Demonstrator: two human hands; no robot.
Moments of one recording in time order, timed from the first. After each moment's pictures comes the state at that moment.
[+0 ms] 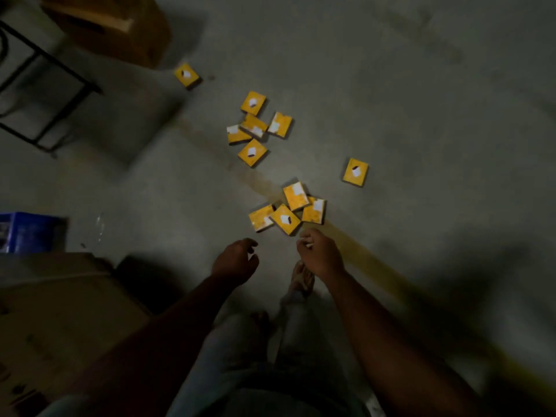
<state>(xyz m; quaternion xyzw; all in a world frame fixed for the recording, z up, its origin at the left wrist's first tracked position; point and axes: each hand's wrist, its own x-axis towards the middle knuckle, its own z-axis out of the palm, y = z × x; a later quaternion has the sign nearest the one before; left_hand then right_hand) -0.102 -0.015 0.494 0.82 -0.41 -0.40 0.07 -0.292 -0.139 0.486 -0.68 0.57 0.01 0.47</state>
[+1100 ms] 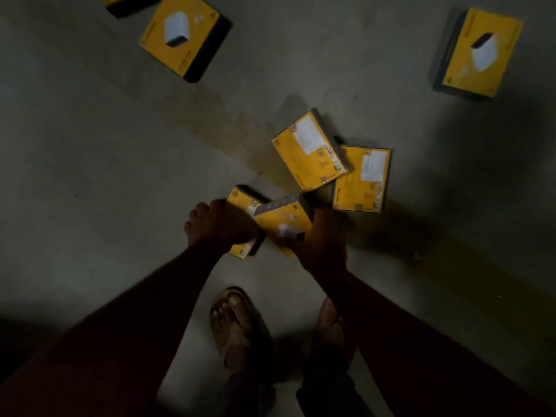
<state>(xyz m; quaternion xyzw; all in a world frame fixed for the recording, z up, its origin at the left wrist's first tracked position) 0.002 -0.187 -0.119 0.86 -0.25 -0.40 -0.20 -0.213 -0.217 -0.132 -0.67 0.64 0.03 0.37</state>
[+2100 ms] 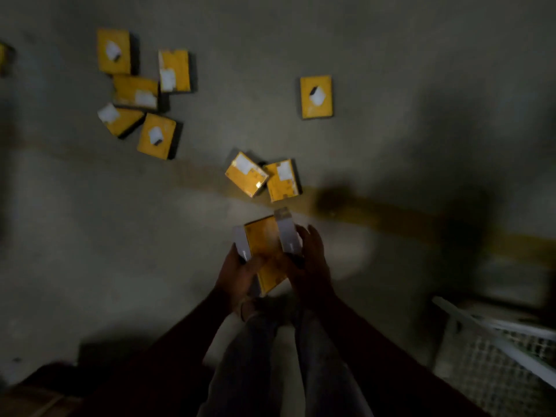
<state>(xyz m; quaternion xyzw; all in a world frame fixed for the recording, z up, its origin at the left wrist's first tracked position) -0.133 -0.165 0.242 0.68 -0.20 -0.66 0.25 -0.305 -0.170 0.228 -0.45 0.70 -0.14 0.54</state>
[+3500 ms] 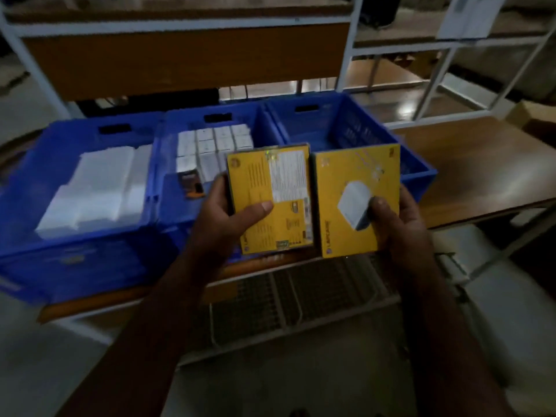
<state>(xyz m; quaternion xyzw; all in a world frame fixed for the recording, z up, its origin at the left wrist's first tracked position) -0.687 0.370 0.920 -0.17 -0.66 -0.72 -0.12 -0.578 0.609 0.904 0.12 0.62 -0.73 -0.24</state>
